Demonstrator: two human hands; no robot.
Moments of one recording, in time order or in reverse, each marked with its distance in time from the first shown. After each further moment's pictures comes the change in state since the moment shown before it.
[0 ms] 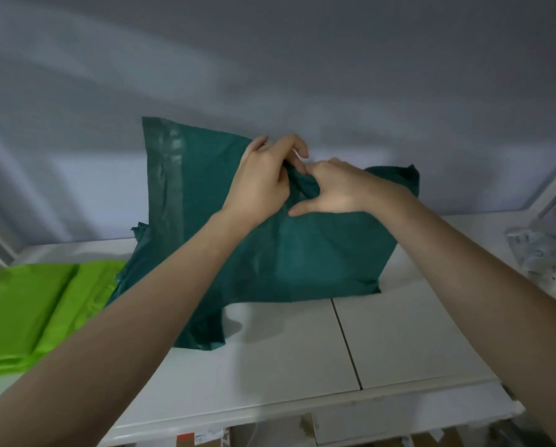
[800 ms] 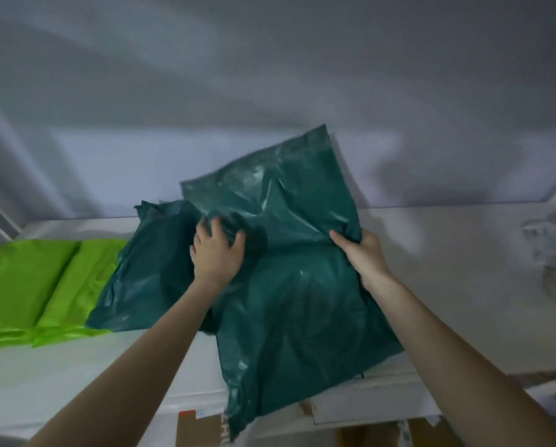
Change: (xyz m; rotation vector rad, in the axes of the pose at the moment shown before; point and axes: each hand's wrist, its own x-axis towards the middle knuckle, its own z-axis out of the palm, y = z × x) left_hand -0.131 -0.067 0.037 0.155 -0.112 -0.948; right_hand -0.036 0.058 0.155 1.184 0.390 0.636
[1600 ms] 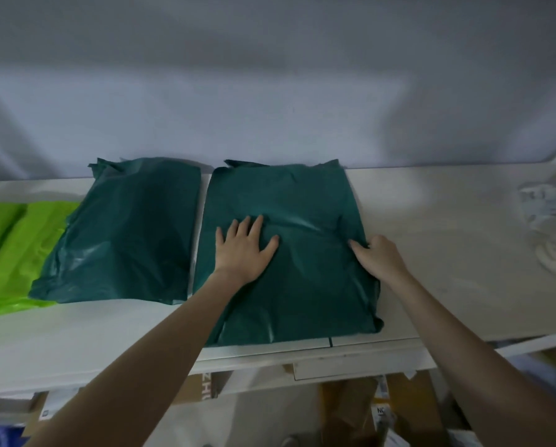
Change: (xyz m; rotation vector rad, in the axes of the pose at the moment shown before) left_hand -0.028 0.010 0.101 0.507 -0.340 0.214; right_hand 0.017 0.069 -0.079 -0.687 -0.107 0.084
